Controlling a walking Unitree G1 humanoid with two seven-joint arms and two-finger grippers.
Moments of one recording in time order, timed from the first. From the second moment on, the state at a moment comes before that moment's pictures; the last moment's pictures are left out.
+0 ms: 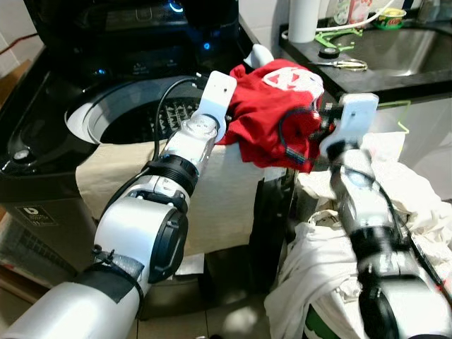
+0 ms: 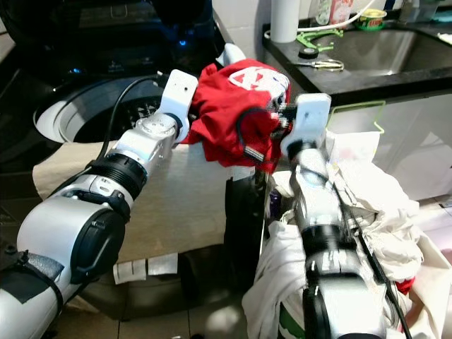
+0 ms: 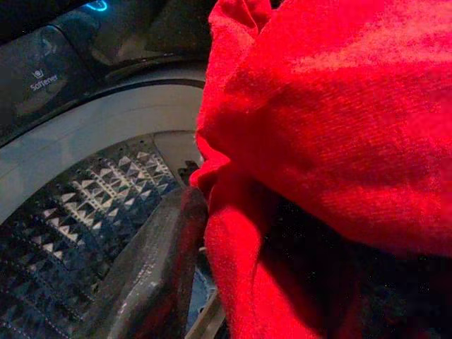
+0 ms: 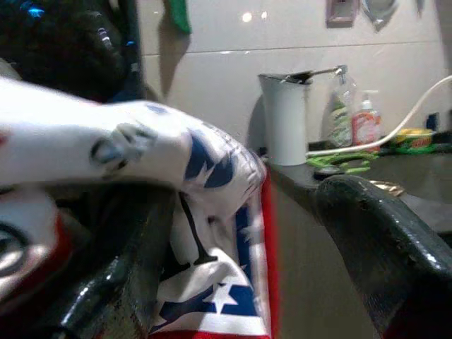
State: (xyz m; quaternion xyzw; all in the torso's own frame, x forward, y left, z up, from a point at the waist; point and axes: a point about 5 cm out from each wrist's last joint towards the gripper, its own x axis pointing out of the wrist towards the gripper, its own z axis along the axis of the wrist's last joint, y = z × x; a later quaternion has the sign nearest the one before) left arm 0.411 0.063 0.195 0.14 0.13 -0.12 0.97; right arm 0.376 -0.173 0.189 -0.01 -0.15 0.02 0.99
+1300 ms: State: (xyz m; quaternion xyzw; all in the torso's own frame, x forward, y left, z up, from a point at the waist) left arm 0.412 0.061 0.201 0.12 0.11 -0.12 0.98; right arm 0.408 -0.164 0.374 -0.33 -0.34 -0.05 0.88
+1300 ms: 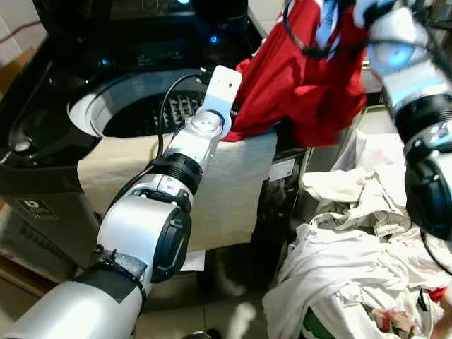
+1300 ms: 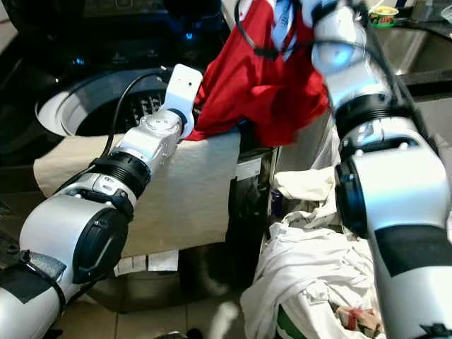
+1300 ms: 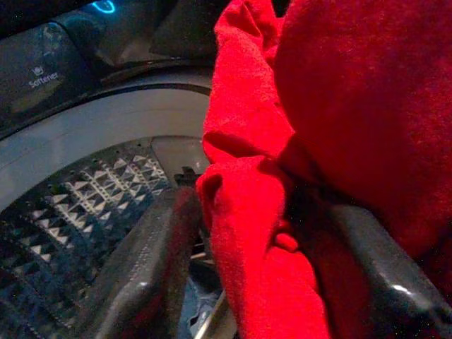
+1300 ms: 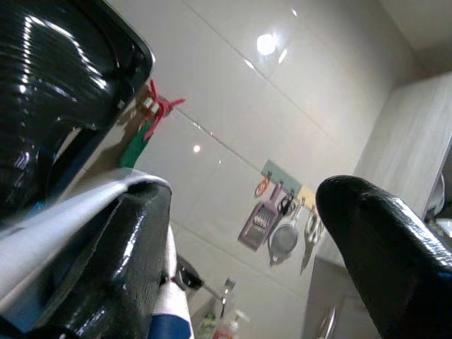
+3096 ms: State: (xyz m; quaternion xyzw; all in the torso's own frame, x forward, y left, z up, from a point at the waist) left arm 0.379 0.234 0.329 0.08 -0.25 -0.03 0.96; right arm 0.307 -0.161 0.256 -0.09 -0.39 0.00 0.92
